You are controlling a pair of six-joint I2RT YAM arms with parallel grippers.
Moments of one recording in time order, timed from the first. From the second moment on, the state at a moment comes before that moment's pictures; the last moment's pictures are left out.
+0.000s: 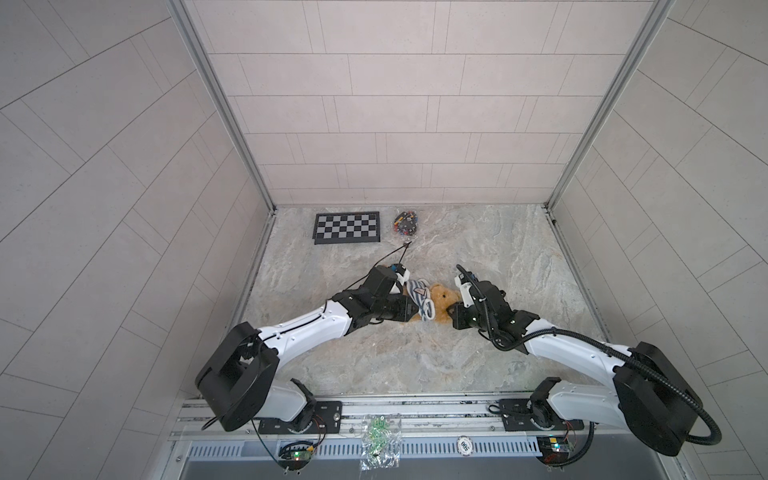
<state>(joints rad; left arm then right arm) -0.72 1.41 0.80 -0.16 0.34 -0.59 0.59 1.22 0.52 -0.05 -0.08 0.51</state>
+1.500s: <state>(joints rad) -0.64 1.31 0.81 -0.48 0.37 -0.36 0.54 1.02 0.54 -0.24 -0.06 0.35</state>
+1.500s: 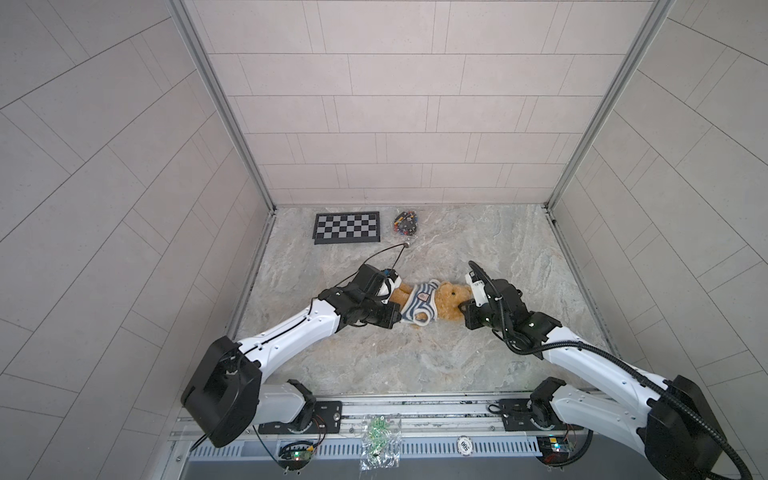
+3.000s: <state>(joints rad) -0.75 1.10 0.35 0.34 0.14 -0.51 0.54 0.89 0.66 -0.16 -0.27 0.70</state>
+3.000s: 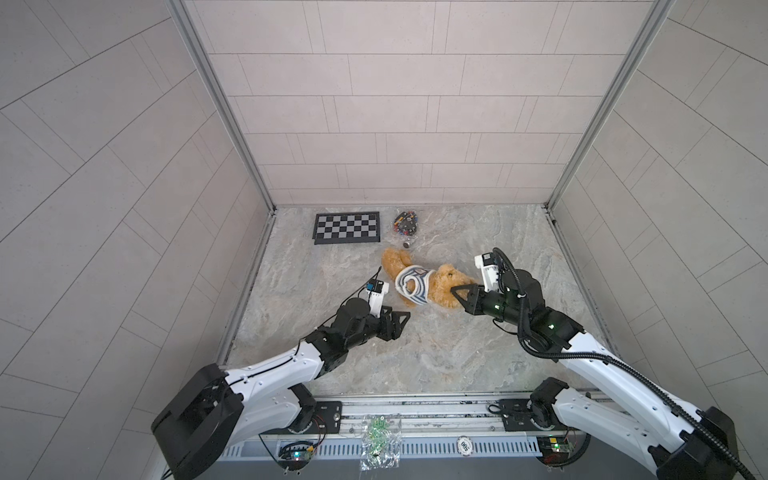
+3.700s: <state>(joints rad) -0.76 1.20 0.37 0.54 0.02 -0.43 0.54 0.90 0.66 -0.07 -0.37 0.80</state>
